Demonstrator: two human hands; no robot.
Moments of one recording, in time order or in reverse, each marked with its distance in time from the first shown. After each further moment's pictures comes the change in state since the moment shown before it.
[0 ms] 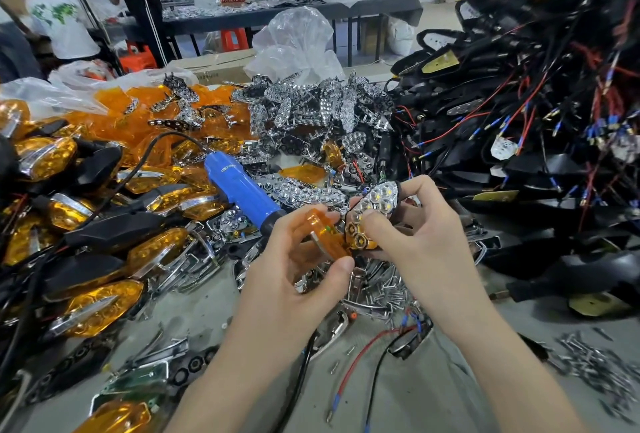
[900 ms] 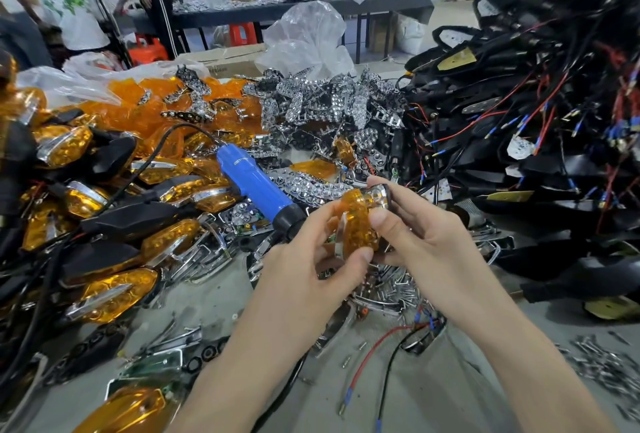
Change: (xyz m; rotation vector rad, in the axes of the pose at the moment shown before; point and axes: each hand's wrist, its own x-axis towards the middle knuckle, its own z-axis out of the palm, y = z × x) left_hand 0.006 -0.012 -0.001 0.258 -0.013 0.080; right_hand 0.000 0.003 -0.001 0.068 -0.253 -0.017
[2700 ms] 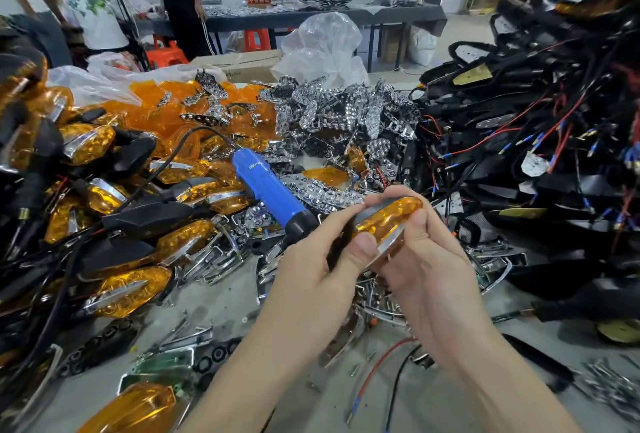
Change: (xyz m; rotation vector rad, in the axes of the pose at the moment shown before) left_hand 0.002 0.028 -0.009 -0.116 -0.009 -0.144; right_hand -0.002 0.013 0.031 0.652 0.235 0.166
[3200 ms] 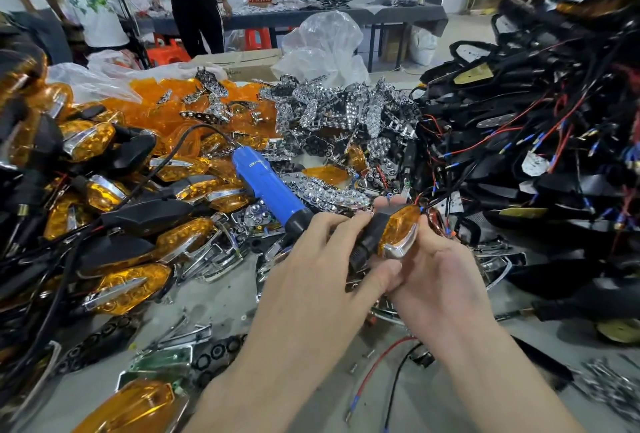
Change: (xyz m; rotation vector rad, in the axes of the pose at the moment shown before) left_hand -0.007 0.002 0.006 0.583 0.060 0.137; right_hand 0.013 -0.001 -0.012 0.284 0.044 0.252
